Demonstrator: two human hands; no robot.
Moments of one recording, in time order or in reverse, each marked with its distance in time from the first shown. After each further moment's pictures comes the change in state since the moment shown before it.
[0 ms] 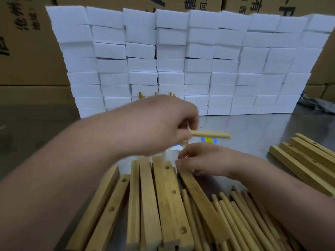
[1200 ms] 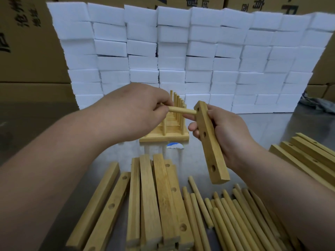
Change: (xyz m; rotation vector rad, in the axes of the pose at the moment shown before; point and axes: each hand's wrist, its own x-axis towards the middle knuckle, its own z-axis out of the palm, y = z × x) left_hand 0.000 -0.029 0.002 0.003 0.231 -0.233; right_hand 0.003 -0.011 -0.013 1.222 0.480 -0.256
